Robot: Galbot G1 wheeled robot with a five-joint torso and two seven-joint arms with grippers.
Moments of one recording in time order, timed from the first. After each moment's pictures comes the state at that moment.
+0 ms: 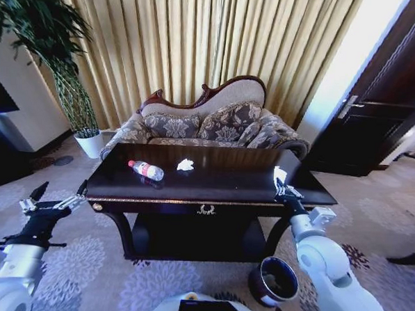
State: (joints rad) left arm 1.88 -1.32 -1.21 -2.50 -0.65 0.19 0.03; right arm -1.48 1.06 0.67 2.27 0.62 -0.31 0.30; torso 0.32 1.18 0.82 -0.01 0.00
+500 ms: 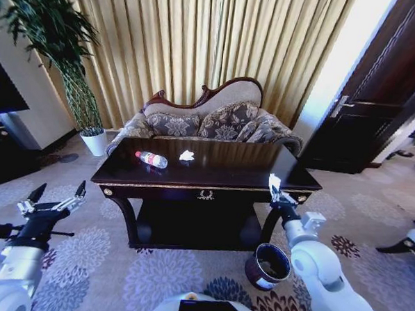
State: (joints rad) left arm 1.88 -1.33 -1.21 -2.50 -0.64 0.17 0.03; right arm -1.52 1.10 0.63 2.19 0.54 -0.35 0.31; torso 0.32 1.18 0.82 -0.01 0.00
